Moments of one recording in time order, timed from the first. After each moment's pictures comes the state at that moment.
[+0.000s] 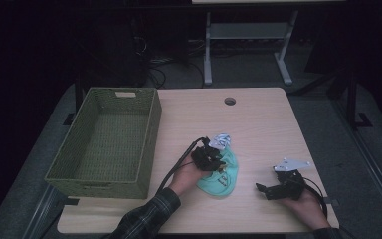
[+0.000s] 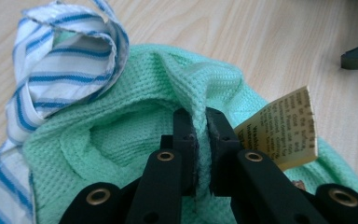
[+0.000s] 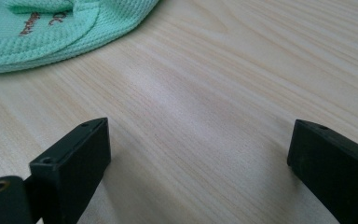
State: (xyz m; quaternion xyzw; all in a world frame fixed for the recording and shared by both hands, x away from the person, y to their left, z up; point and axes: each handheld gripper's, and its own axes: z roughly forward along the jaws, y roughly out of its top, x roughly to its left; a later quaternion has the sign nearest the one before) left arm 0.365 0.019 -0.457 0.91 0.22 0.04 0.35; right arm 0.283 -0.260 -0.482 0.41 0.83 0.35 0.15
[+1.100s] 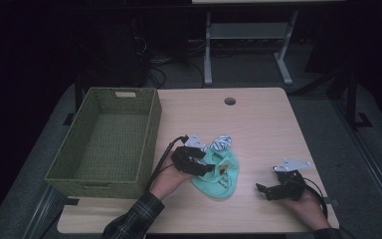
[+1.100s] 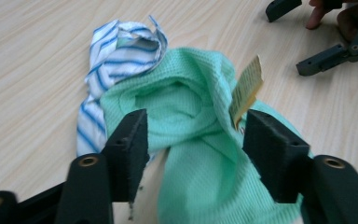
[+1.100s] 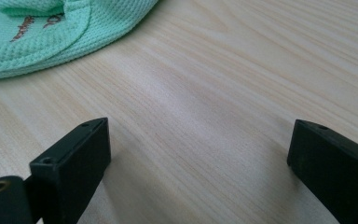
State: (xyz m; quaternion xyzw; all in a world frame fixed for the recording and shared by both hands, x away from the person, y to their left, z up) left arm 0.336 0.077 -0.416 0.88 0.25 0.06 0.39; right arm 0.282 -0.260 -0.482 0.41 0.83 0.35 0.15
